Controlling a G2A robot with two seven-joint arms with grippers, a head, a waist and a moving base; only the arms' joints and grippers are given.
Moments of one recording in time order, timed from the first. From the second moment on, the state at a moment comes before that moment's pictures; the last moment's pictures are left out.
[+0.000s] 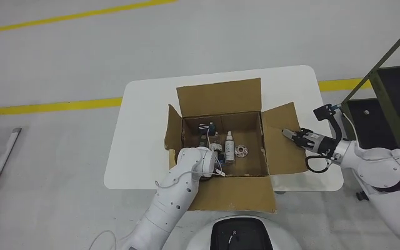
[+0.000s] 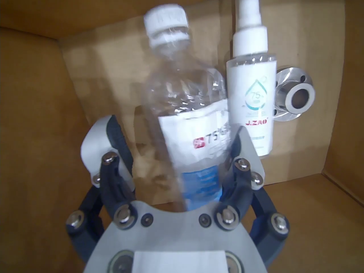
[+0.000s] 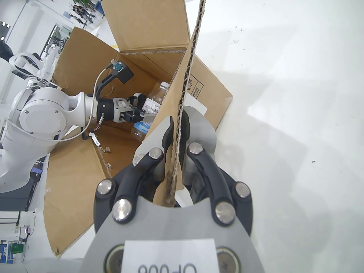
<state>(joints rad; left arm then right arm) 0.77 -1.46 -0.88 -1.27 1.15 0.32 -1.08 -1.26 -0.95 1.47 -1.67 -0.27 -0.33 0.67</state>
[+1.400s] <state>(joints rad) 0.89 -1.44 -1.09 -1.79 1.19 0.32 -1.08 -1.27 -0.94 1.60 -1.67 -0.25 -0.36 0.64</state>
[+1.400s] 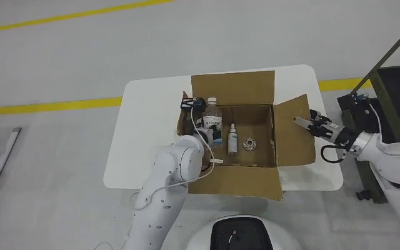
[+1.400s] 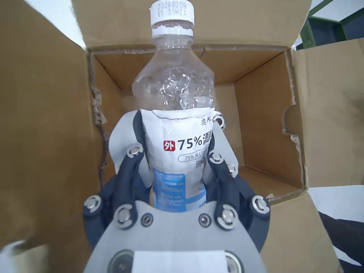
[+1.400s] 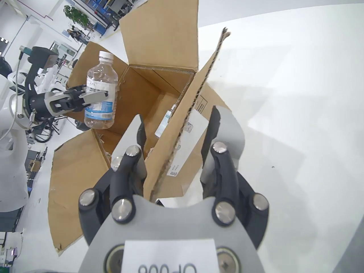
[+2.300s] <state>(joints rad) 0.98 -1.41 -1.28 -1.88 1.40 0.32 -1.09 -1.25 -0.95 1.49 -1.73 -0.49 -0.42 0.50</state>
